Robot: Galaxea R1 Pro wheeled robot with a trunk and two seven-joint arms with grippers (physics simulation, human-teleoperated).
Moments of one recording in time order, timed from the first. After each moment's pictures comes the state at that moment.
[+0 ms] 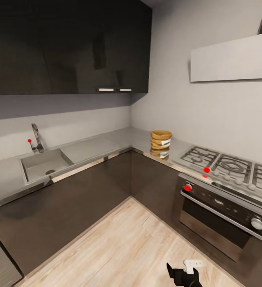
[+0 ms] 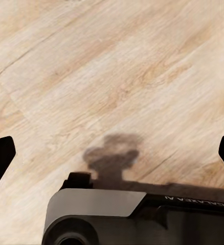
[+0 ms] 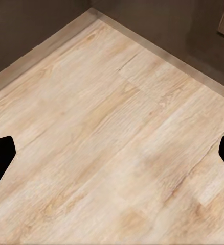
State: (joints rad) left arm -0.08 -0.06 0.12 -0.30 0.01 -0.17 0.01; right arm -0.21 -0.01 -0.04 -0.62 -0.07 -0.11 0.17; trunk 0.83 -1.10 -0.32
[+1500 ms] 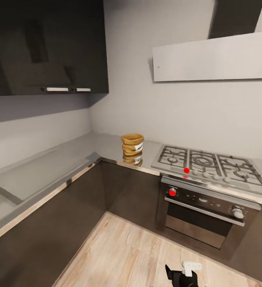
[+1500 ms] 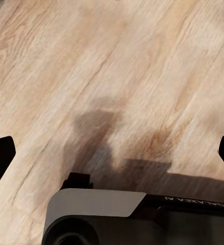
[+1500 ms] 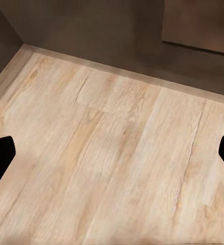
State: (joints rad) left arm -0.08 -0.06 0.12 -0.29 0.02 -0.17 0.01; right arm -0.20 0.01 -0.04 -0.61 -0.08 -0.11 0.13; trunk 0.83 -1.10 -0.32
